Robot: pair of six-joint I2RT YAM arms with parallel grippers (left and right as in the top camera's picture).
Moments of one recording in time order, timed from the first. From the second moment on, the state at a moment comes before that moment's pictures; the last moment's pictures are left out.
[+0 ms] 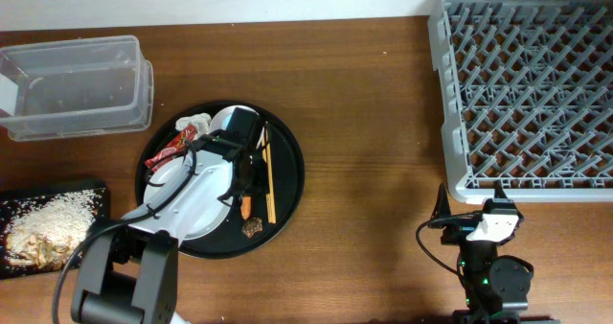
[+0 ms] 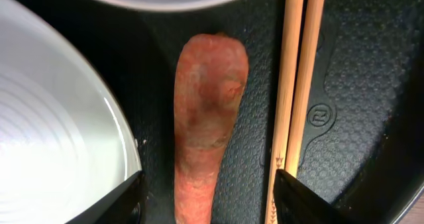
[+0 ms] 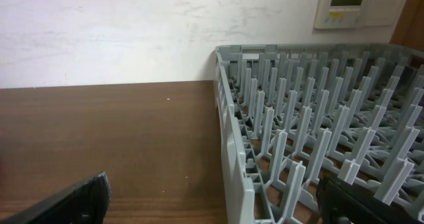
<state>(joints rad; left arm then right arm) -0.35 1.73 1.09 -0.75 -0.05 -0.43 -0.03 0.01 0.01 -0.07 0.05 0.02</state>
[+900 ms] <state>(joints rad) -0.35 1.83 1.09 -0.65 -0.05 -0.40 -0.03 0.01 0.01 -0.07 0.04 0.02</state>
